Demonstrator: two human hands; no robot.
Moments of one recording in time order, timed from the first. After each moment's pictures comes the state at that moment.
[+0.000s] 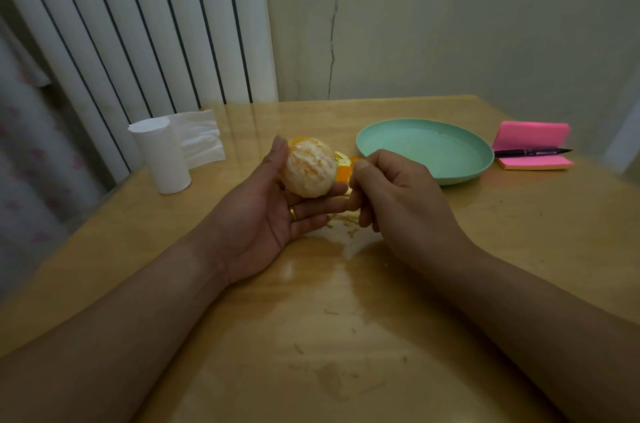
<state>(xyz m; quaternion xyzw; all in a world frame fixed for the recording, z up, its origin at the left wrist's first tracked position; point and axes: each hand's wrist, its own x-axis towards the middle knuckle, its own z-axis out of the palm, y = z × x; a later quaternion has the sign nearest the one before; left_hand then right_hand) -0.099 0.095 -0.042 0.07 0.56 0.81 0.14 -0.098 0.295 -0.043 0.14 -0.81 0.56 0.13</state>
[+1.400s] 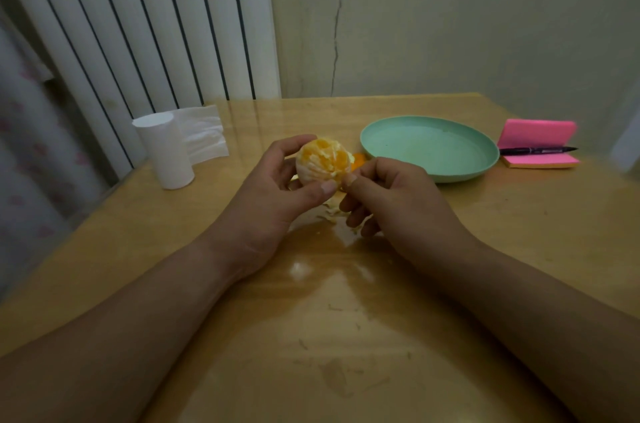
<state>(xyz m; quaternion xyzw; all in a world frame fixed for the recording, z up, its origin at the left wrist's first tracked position) -0.102 0.096 -0.054 0.13 0.71 0.69 -0.03 -0.097 0.292 -0.043 0.13 -0.80 0.58 0.04</state>
